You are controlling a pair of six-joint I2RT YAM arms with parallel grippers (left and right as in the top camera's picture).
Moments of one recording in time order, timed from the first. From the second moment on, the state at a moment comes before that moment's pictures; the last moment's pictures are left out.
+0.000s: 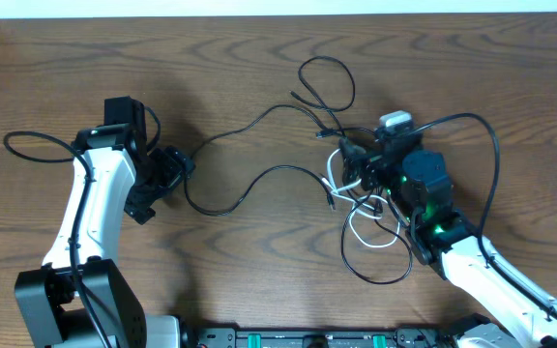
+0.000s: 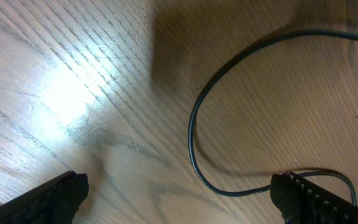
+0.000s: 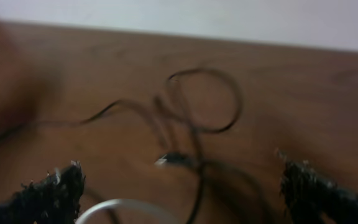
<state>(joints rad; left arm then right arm) 0.13 1.58 1.14 -1.06 0.09 -0.73 0.43 1.28 0.53 0.39 -0.01 0.15</state>
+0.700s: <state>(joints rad) 0.13 1.58 1.14 -1.06 0.09 -0.73 0.43 1.11 0.53 -0.10 -0.30 -0.16</state>
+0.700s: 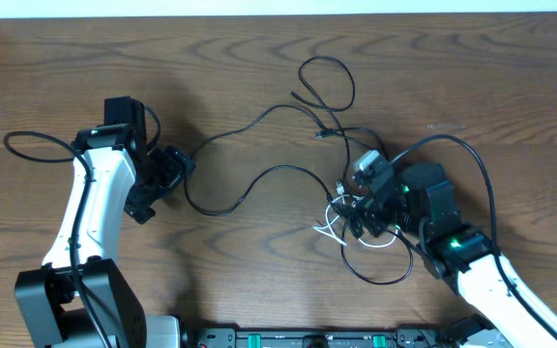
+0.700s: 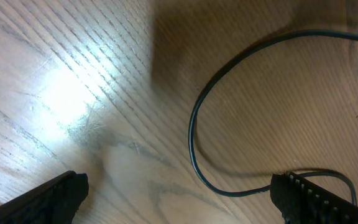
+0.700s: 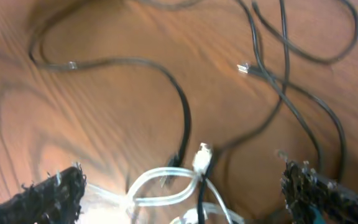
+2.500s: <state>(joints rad) 0.13 1.58 1.14 -1.06 0.09 -0.73 0.43 1.24 0.53 -0.46 -0.31 -0.54</state>
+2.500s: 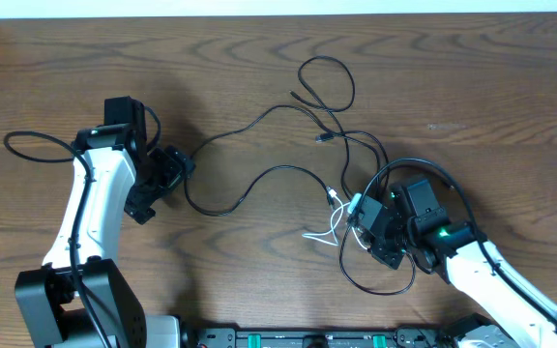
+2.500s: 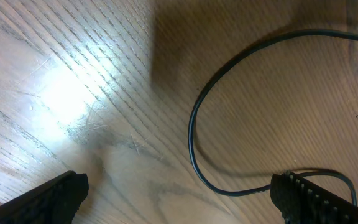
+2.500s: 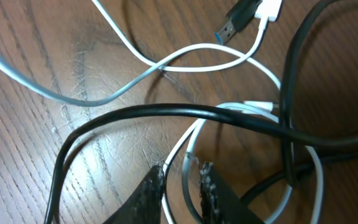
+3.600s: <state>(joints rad) 0.13 1.58 1.14 -1.06 0.09 -0.73 0.43 1.39 0.56 -0.43 -0.28 -0.55</state>
